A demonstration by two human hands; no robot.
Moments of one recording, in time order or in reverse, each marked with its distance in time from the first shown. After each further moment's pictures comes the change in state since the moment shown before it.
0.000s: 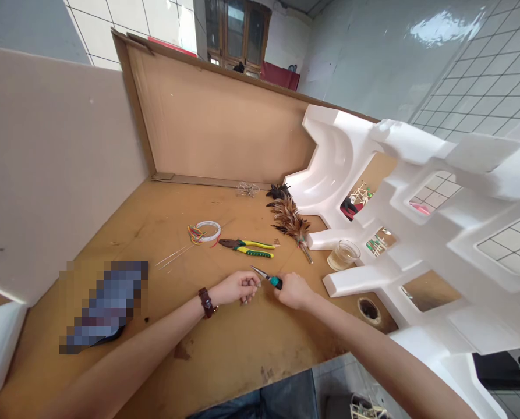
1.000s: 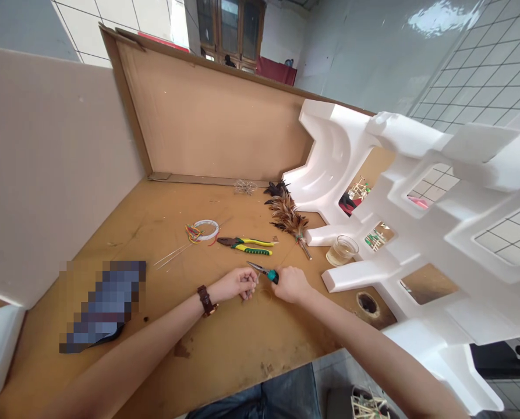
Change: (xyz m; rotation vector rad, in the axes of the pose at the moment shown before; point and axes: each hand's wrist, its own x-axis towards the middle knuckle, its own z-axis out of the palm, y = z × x) left_hand 0.001 -0.001 -0.002 -0.066 0.001 -0.024; right_hand 0.004 -0.009 -0.001 -0.145 0.074 0.053
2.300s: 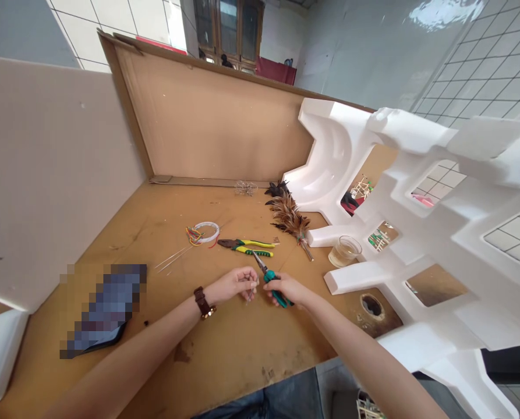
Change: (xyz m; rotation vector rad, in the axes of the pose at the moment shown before) left_hand -0.008 0.022 0.001 -0.090 -0.070 0.024; right_hand -0.001 -0.004 0.004 1.223 -0.445 0.026
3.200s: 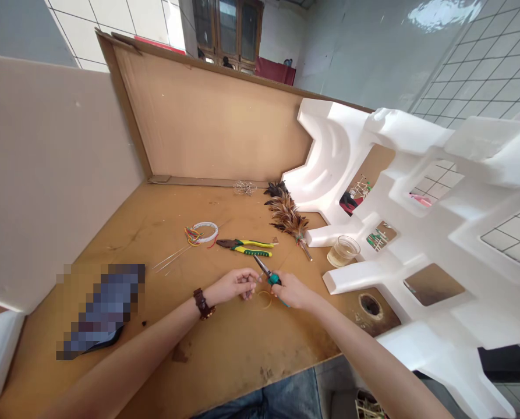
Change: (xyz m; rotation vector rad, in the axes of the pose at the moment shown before) left_hand 0.003 -0.007 0.000 0.104 0.036 0.047; right_hand -0.015 -0.005 -0.010 -0.662 0.191 -0.143
